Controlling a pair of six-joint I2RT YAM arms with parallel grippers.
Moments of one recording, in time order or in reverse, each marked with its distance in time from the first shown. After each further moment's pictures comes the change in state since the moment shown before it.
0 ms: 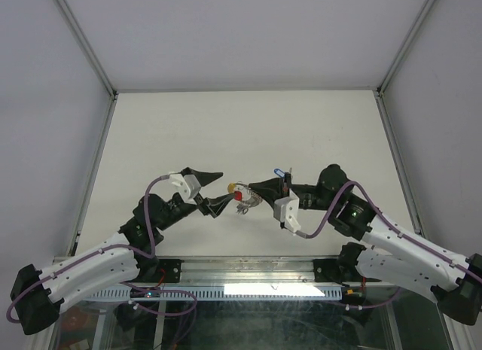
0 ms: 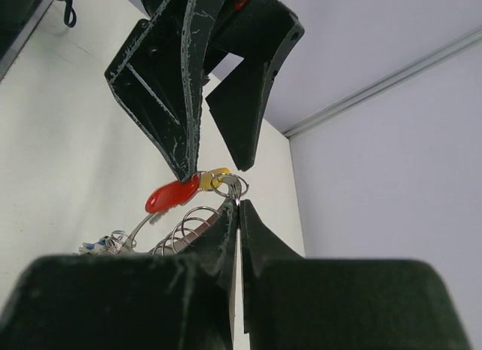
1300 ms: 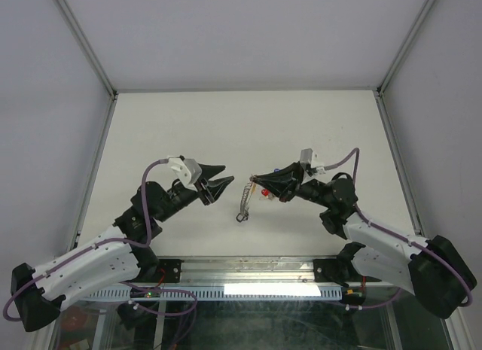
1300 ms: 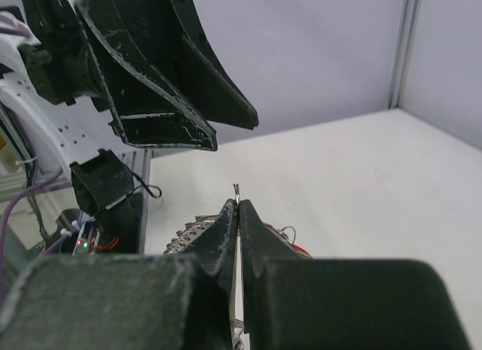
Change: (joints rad) left arm 0.000 0.057 0.185 -0.190 -0.075 -0.029; right arm -0.236 0.204 -0.291 0.846 -0.029 1.250
